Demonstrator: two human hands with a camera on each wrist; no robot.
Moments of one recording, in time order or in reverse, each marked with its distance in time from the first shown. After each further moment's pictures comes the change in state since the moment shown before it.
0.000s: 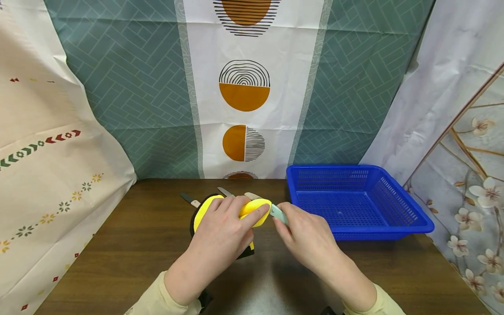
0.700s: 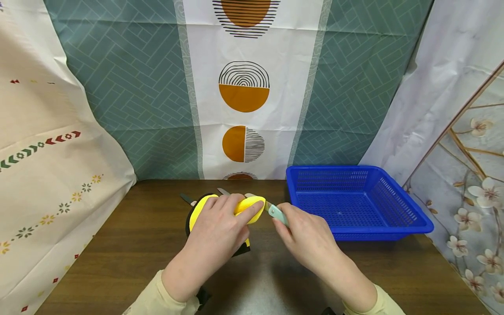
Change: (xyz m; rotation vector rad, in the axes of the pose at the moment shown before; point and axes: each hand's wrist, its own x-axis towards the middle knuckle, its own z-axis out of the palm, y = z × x) left_hand -0.001 -0.007 -0.001 0.002 -0.042 -0.047; right_hand -0.001 0.000 -0.002 0.011 -0.007 0.000
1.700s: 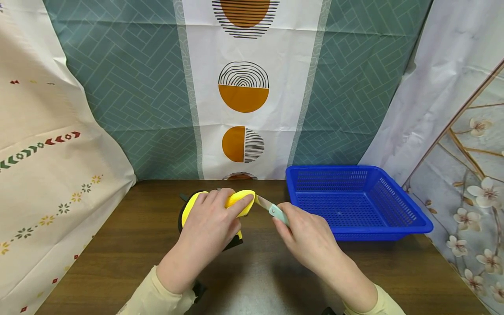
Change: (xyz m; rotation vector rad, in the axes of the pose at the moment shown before) left_hand -0.002 -0.018 0.002 0.020 0.015 -0.038; right_hand -0.001 0.001 -0.002 0.000 0.024 -0.014
